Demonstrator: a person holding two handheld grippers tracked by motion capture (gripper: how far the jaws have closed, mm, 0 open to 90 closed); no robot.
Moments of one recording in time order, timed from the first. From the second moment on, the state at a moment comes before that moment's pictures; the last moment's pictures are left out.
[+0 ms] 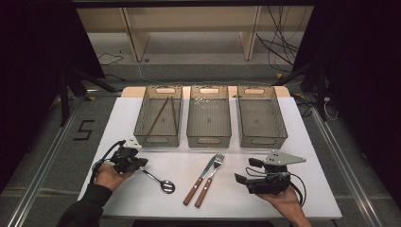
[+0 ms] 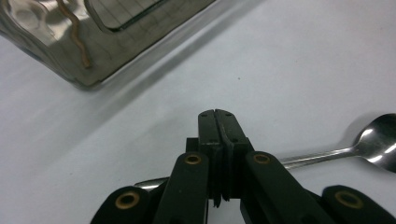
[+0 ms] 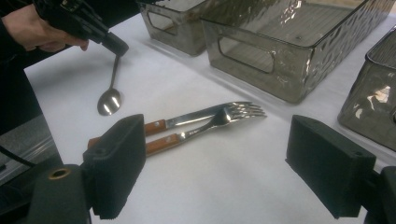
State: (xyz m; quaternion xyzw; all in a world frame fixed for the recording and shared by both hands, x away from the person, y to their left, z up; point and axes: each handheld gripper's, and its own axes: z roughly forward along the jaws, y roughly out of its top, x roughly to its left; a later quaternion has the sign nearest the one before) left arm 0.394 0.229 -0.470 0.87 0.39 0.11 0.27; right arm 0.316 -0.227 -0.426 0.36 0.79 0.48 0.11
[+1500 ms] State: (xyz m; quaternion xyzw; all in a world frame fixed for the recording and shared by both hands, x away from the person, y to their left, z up) left arm 0.338 0.225 -0.437 0.91 0.35 0.03 0.23; right arm 0.315 -0.226 -0.427 0.36 0.79 0.48 0.10
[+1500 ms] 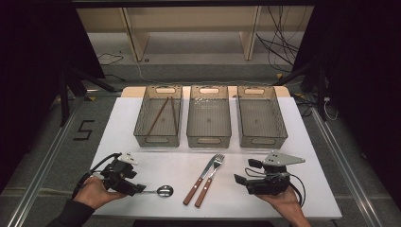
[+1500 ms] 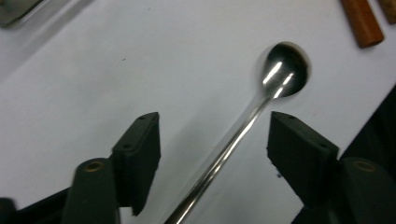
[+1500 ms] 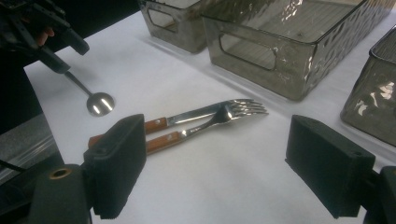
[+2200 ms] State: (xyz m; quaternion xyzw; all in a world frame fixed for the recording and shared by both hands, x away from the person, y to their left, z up) left arm 0.333 0.192 -0.462 0.96 0.24 0.05 0.14; right arm 0.314 -0.224 -0.427 0.36 0.80 0.48 0.10
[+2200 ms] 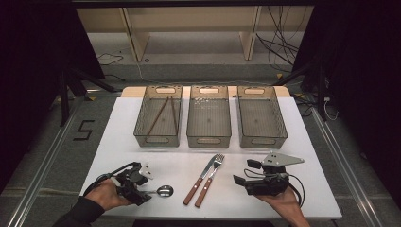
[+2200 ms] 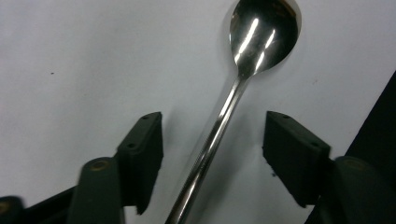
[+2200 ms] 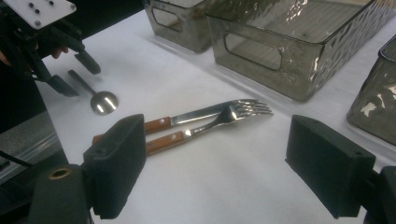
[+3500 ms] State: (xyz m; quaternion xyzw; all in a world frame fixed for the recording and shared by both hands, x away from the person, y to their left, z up) left arm 0.337 0.183 -0.458 0.98 0.16 0.02 0.11; right arm 0.315 -0.223 -0.428 0.36 0.79 0.48 0.10
